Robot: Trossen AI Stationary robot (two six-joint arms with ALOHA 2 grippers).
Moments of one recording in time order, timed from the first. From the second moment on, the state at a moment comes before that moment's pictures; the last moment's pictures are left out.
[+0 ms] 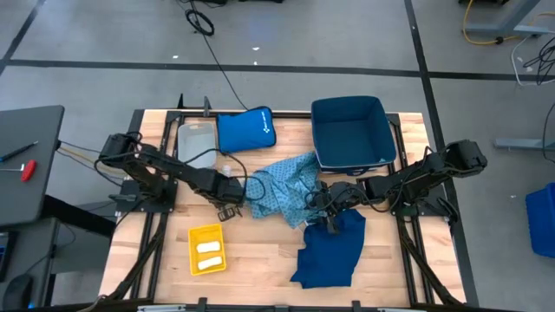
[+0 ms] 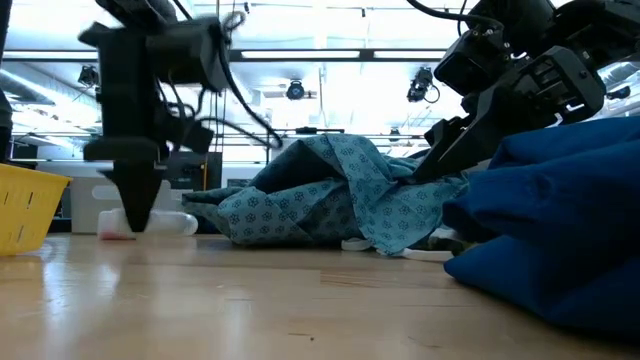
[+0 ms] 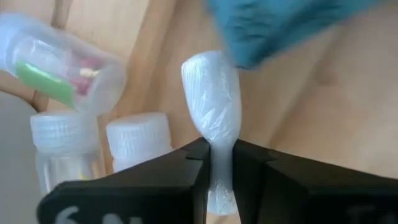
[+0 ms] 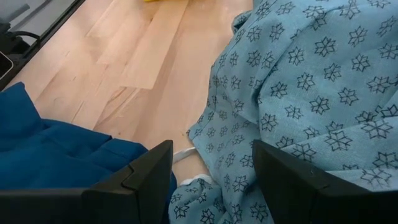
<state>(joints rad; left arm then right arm) -0.16 1.56 0.81 -0.76 -0.25 -0.59 0.18 1.45 0.51 0.32 -0.09 0.04</state>
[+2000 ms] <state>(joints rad) -0.89 1.00 0.37 -0.21 -0.26 -0.94 0.18 1.45 0.51 0.40 -0.06 0.06</state>
